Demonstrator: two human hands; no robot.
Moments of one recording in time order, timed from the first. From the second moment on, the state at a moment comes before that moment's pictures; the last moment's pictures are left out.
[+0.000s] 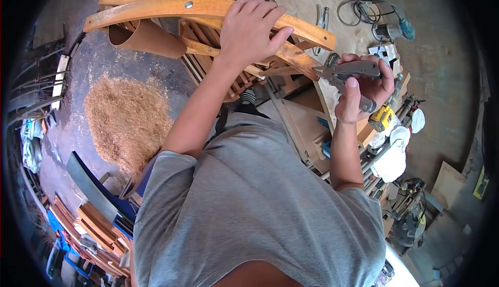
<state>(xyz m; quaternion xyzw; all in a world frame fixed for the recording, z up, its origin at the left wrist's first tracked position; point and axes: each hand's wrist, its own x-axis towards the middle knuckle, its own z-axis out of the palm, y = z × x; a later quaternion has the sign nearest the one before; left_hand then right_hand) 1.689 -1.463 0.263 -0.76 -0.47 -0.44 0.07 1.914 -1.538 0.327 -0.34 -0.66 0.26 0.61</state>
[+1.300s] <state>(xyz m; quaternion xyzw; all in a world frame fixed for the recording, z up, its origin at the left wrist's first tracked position) 1.686 -1.466 0.260 -0.75 -0.49 -0.44 0.07 1.889 -1.532 0.340 -0.37 -0.68 0.22 0.59</state>
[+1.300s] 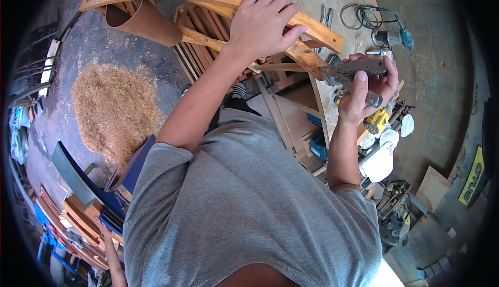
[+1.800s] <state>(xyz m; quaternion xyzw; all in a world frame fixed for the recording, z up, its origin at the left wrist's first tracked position) 1.685 -1.468 0.259 -0.75 -0.48 -0.44 0.06 1.881 -1.523 0.343 -0.35 -0.67 0.23 0.61</state>
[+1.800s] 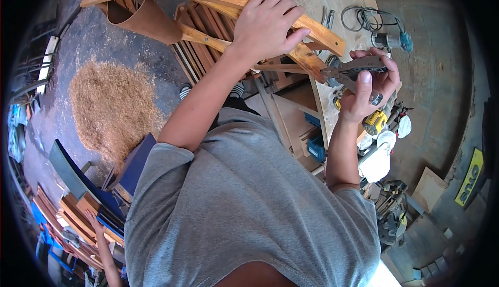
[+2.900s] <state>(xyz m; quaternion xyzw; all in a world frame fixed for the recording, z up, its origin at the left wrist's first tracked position) 1.684 -1.476 0.260 -0.76 -0.49 -0.43 0.06 1.890 -1.525 0.336 -0.29 -0.65 0.29 0.64</state>
